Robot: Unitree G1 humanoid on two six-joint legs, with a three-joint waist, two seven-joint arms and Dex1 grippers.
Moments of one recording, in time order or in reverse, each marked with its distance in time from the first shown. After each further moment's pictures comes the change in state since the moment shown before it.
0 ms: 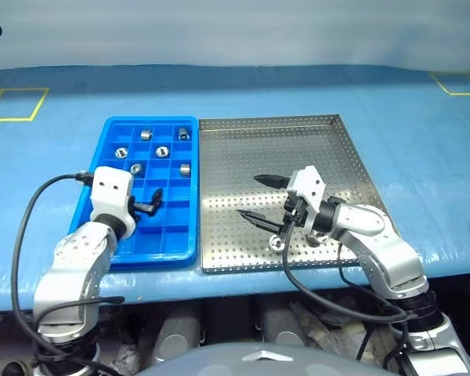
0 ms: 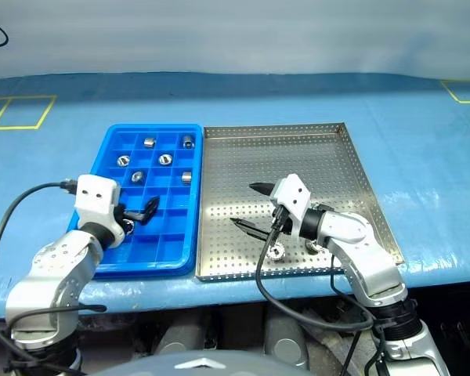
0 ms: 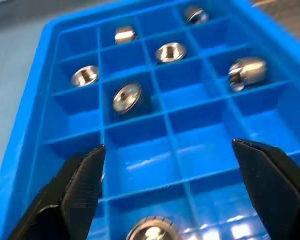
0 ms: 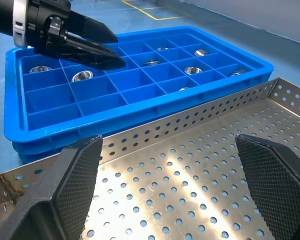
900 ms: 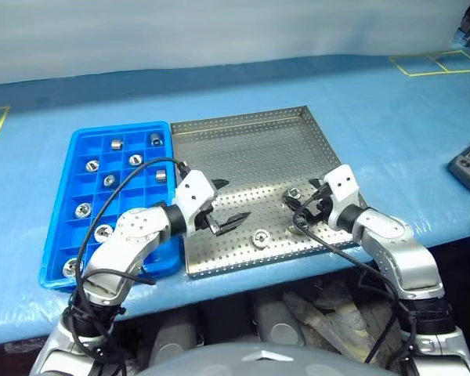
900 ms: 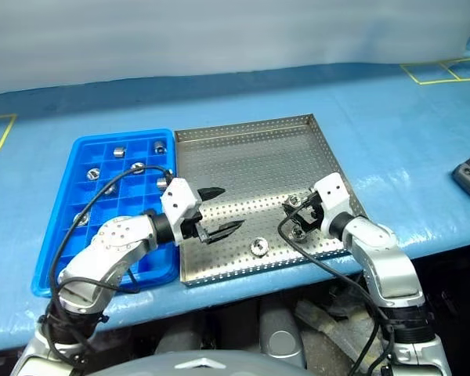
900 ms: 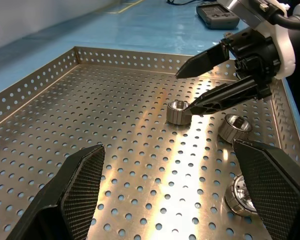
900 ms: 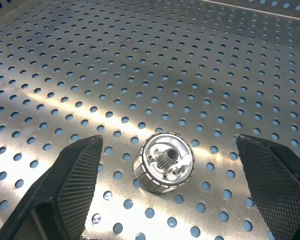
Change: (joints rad) left arm -0.130 0.145 -0.413 0.203 -0.062 -0.339 -0.362; right arm 0.047 0.018 -0.164 0.149 -0.092 0.205 -0.262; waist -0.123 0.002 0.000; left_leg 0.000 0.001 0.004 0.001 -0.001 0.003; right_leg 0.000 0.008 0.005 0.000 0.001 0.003
